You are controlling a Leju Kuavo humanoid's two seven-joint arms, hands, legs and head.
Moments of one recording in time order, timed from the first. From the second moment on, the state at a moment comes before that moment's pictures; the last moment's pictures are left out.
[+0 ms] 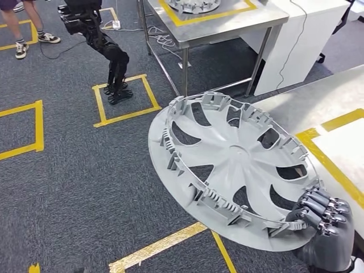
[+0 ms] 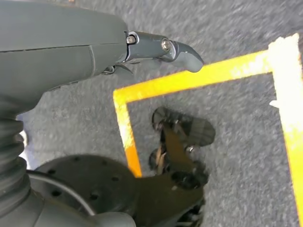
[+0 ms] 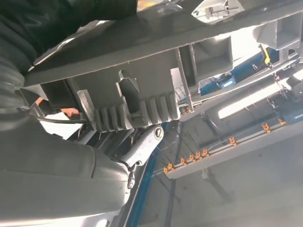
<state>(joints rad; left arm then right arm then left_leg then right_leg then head) -0.07 -0.12 1.15 -0.23 -0.81 -0.06 -0.09 0.28 -0.30 0.22 -2.18 0.66 -0.69 -0.49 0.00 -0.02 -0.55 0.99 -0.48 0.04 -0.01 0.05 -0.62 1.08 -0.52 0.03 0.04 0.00</state>
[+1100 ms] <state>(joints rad) -0.07 -0.11 1.15 -0.23 -0.81 -0.06 -0.09 0.27 -0.30 0.22 -2.18 0.66 -0.69 -0.49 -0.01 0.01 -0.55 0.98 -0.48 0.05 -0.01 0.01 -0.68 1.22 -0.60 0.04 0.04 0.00</state>
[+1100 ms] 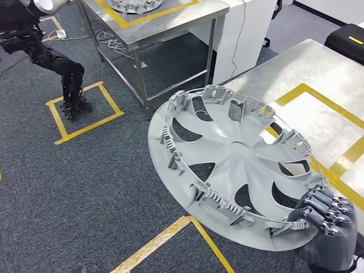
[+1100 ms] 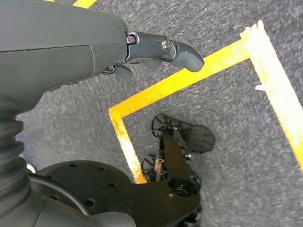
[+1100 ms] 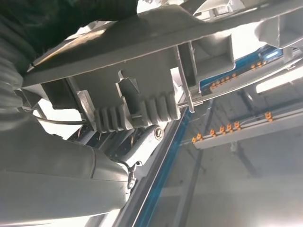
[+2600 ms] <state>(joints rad) -0.07 -0.12 1.15 -0.23 -0.81 -0.06 -0.09 0.27 -0.31 0.20 -2.18 0.65 -0.69 -0.48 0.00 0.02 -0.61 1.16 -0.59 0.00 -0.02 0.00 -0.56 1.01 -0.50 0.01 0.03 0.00</state>
